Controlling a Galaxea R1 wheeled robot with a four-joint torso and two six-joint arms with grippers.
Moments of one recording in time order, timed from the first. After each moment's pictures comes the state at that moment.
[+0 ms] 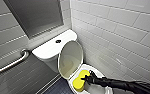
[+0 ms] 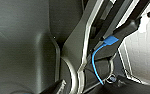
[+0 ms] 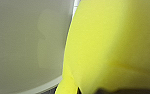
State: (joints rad) left arm 1.57 2.54 -1.73 0.07 -0.12 0.18; right arm -0.52 2.82 -1.93 -0.20 -0.08 0.88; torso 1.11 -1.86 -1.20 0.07
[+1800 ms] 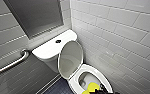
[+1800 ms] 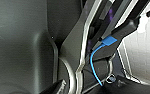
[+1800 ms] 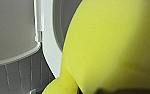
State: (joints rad) left arm 1.57 2.55 -1.73 0.07 -0.12 0.18; right arm -0.73 2.56 -1.69 -0.31 -0.01 0.92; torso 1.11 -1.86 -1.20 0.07
